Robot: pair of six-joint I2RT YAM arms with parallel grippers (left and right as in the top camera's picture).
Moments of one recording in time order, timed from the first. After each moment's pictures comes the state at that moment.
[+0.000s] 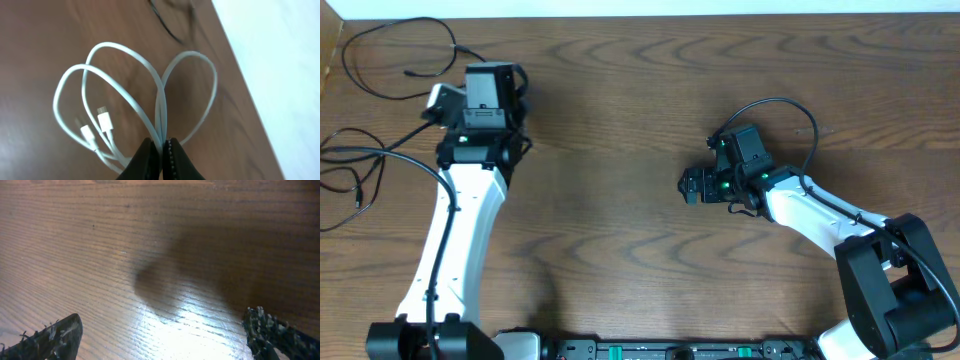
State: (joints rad) left arm 0.00 1.46 1.22 -0.62 -0.38 -1.13; right arm 0.43 1.73 0.88 -0.21 -0.27 0.41
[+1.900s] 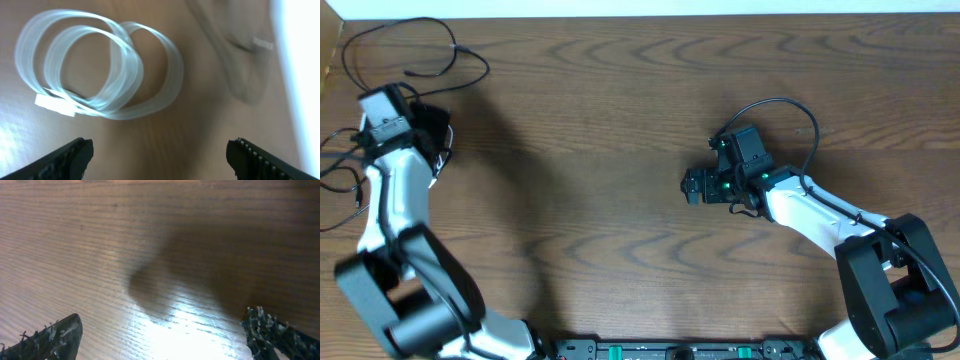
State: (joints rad) left arm 0.47 1.72 1.21 -0.38 0.00 -0.87; right arm 0.43 1.73 0.88 -0.22 -0.24 0.41
